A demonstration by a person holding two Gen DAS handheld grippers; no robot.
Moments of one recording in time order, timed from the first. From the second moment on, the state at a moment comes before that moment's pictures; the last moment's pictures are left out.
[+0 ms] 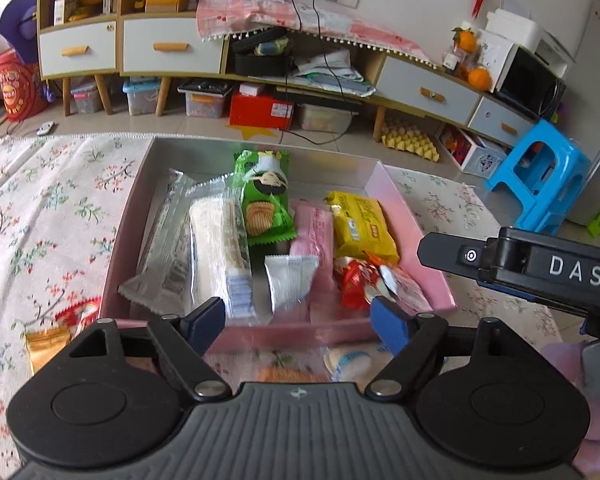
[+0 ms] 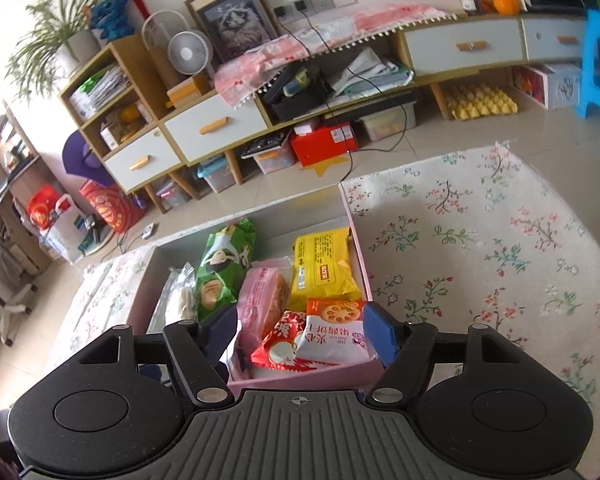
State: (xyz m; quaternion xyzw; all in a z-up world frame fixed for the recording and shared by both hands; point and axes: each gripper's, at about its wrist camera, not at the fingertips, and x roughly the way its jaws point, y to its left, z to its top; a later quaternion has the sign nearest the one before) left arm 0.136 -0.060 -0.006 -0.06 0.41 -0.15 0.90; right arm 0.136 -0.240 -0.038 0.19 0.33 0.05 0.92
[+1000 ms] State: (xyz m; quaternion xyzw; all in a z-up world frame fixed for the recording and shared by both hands) left arm 0.088 -0.013 -0.003 -0.01 0.42 -0.16 0.90; right arm 0.061 -0.222 -0.033 0.05 0.34 0.11 0.93
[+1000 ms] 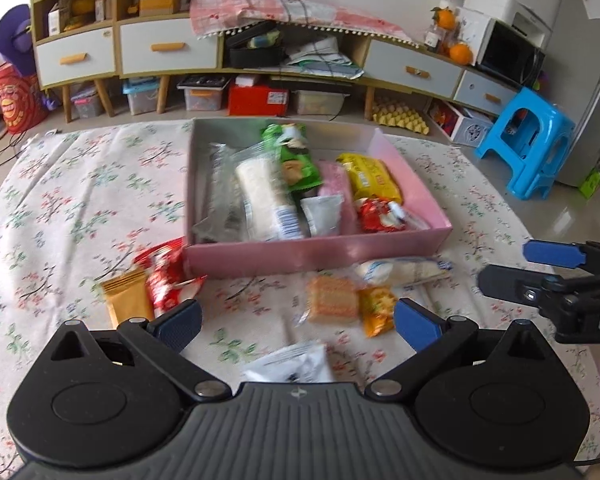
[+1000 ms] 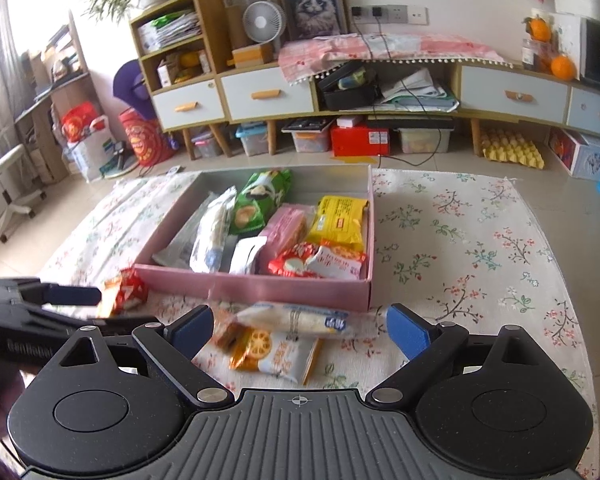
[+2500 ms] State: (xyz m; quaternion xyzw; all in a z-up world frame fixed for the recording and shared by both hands) left arm 0.082 0.076 -0.049 0.01 0.40 -0.06 0.91; right arm 0.046 -0.090 -0.104 -0.06 0.40 0.23 0.88
